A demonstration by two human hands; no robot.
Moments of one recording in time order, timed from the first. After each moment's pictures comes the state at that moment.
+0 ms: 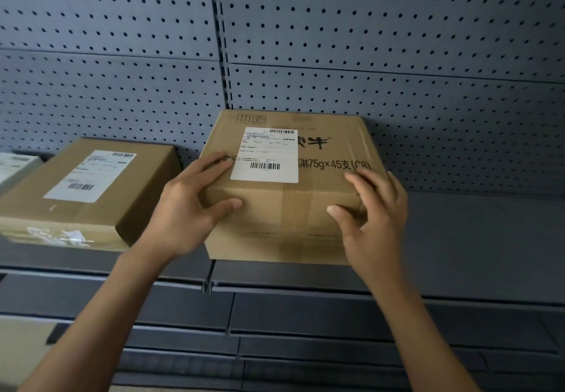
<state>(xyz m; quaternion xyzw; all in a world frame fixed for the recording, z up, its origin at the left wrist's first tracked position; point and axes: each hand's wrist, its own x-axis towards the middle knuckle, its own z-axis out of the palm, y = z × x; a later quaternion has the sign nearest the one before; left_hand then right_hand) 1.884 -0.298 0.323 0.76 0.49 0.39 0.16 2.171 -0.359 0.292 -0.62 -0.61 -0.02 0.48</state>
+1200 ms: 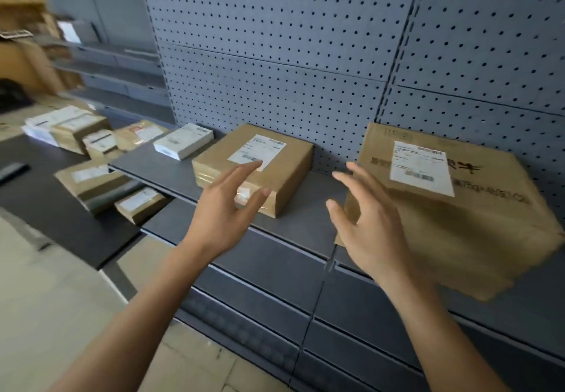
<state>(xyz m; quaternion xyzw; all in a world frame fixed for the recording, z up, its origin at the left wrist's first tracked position) 1.717 -0.415 0.328 0.65 0.60 0.45 0.07 1.964 -0.383 0.336 -0.46 -0.79 0.08 0.40</state>
